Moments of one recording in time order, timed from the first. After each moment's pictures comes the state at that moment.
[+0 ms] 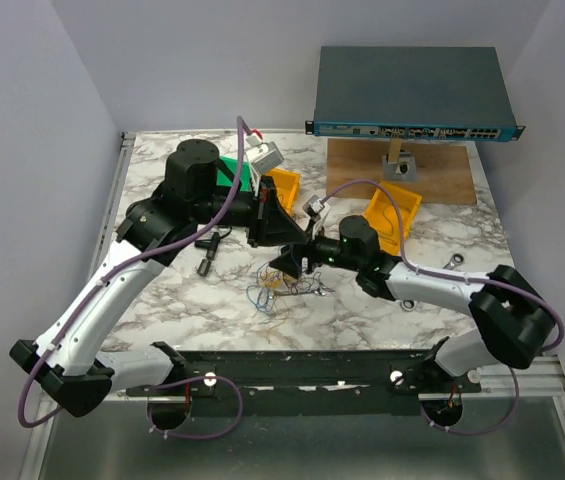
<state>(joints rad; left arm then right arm) -0.64 1.18 1.45 -0.59 0.88 -0.32 0.79 1.43 0.70 0.53 -0.43 0.33</state>
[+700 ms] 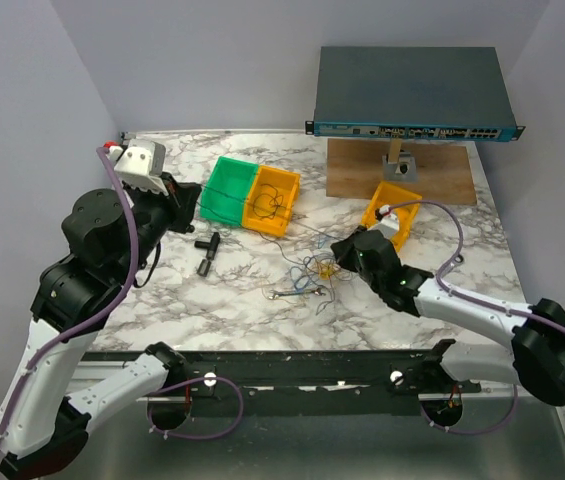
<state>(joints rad) -0.59 0.83 1.45 -0.68 -0.14 -0.22 0.77 1.23 0.57 0.17 0.40 0.84</state>
